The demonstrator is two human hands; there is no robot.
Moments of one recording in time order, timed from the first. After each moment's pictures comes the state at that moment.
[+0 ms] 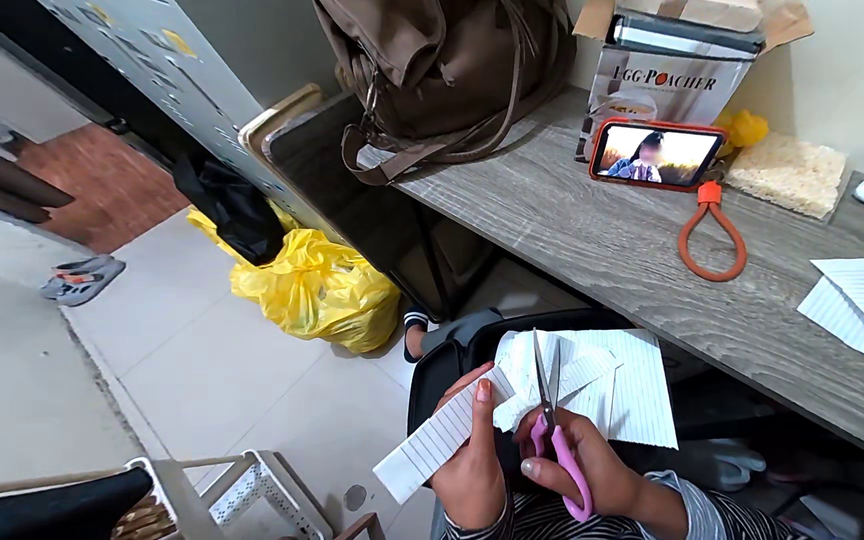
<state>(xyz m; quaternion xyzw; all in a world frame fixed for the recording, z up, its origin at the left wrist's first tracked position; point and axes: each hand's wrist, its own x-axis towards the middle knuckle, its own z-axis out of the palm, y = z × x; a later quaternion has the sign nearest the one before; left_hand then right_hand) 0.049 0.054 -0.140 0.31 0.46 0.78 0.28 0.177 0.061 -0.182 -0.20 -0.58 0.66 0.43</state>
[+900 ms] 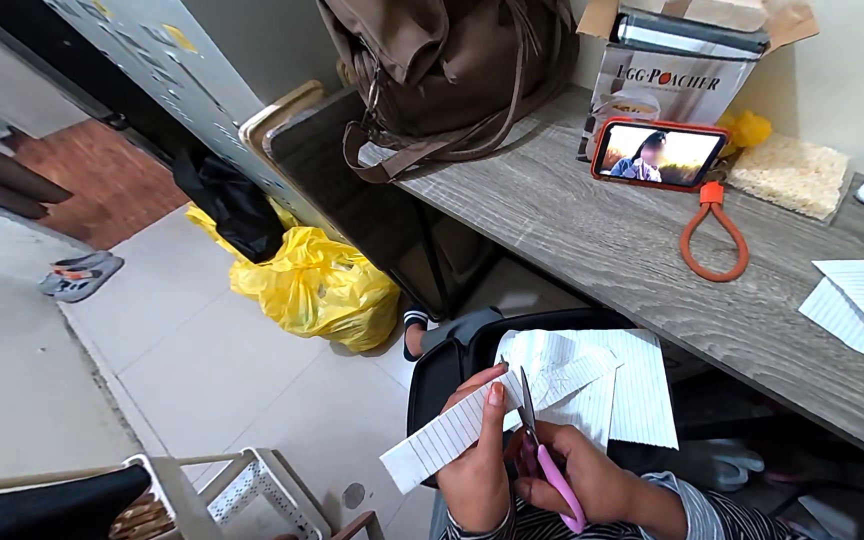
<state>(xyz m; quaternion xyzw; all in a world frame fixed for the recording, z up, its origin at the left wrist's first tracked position) 0.047 0.051 -0.144 0.34 0.43 0.76 0.34 0.177 0.060 -0.184 -0.21 -0.63 0.67 0.34</state>
